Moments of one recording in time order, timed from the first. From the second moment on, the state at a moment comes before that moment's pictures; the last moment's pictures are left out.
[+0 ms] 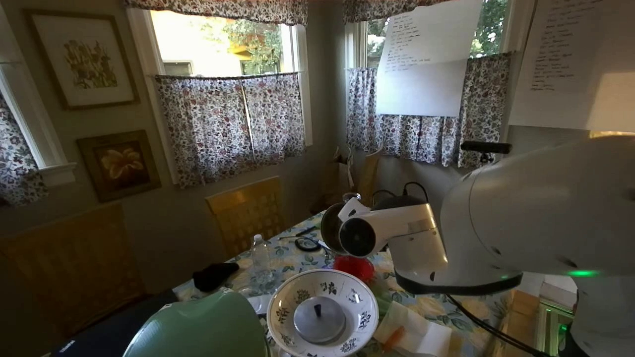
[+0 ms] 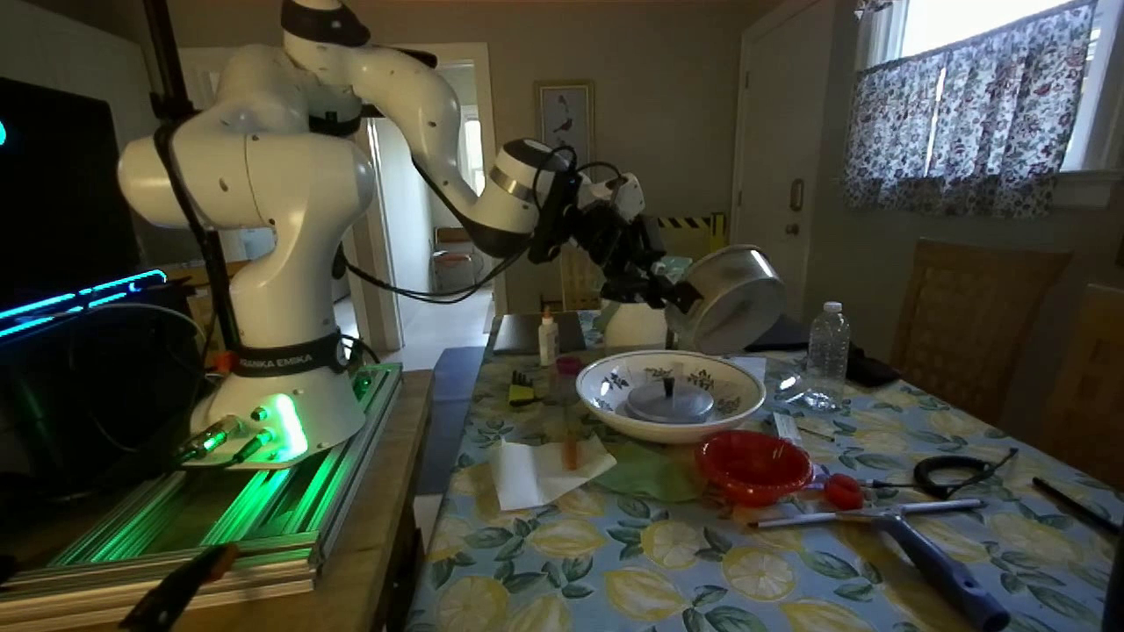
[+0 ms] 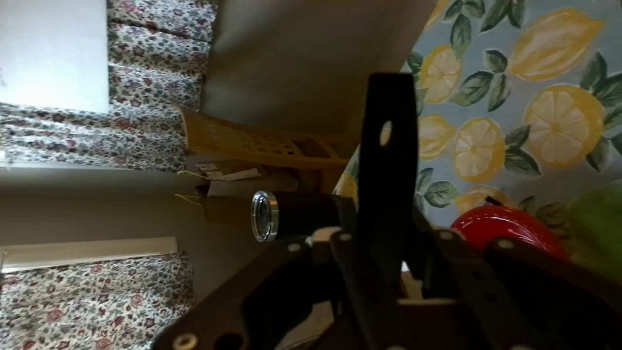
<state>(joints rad) 1.81 0.96 -1.51 -2.62 -0.40 2.67 0.19</state>
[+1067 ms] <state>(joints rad) 1.90 1.11 -1.46 -2.51 -0.59 2.44 0.11</state>
